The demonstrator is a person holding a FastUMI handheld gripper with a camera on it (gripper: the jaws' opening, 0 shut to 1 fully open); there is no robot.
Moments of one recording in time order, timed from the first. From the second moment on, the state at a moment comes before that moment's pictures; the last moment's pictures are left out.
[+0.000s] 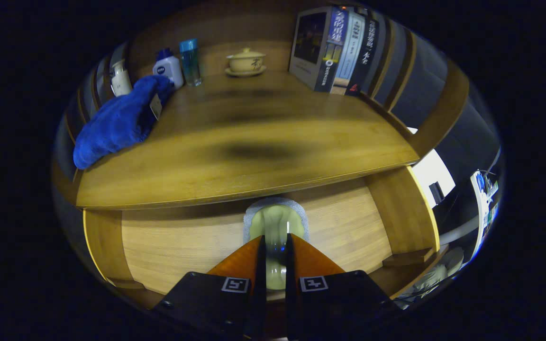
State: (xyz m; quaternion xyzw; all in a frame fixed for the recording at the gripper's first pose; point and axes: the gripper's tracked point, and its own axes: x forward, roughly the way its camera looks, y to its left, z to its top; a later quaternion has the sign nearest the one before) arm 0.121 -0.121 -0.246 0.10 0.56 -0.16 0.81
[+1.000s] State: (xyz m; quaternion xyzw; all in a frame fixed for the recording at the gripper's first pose) arm 0.168 -0.152 -0.095 0.06 0.41 -0.18 0.89
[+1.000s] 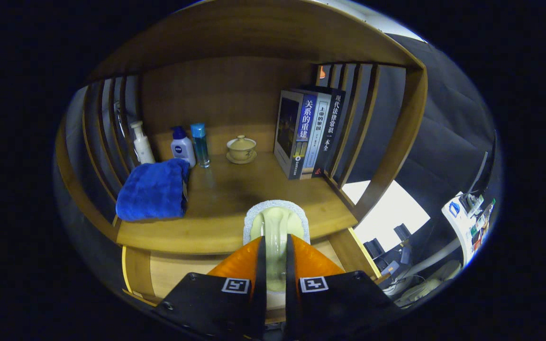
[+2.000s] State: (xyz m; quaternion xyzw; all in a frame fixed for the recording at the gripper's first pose) arm 0.284 -0.154 -0.158 0.10 0.45 -0.06 0.89
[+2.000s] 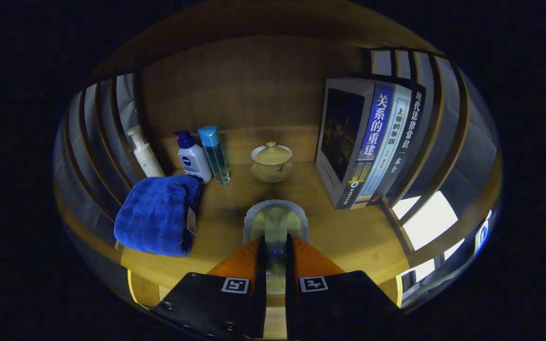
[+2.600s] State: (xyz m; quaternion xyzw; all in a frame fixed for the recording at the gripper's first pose) arm 0.294 -0.156 -0.184 0.10 0.46 -0.06 0.88
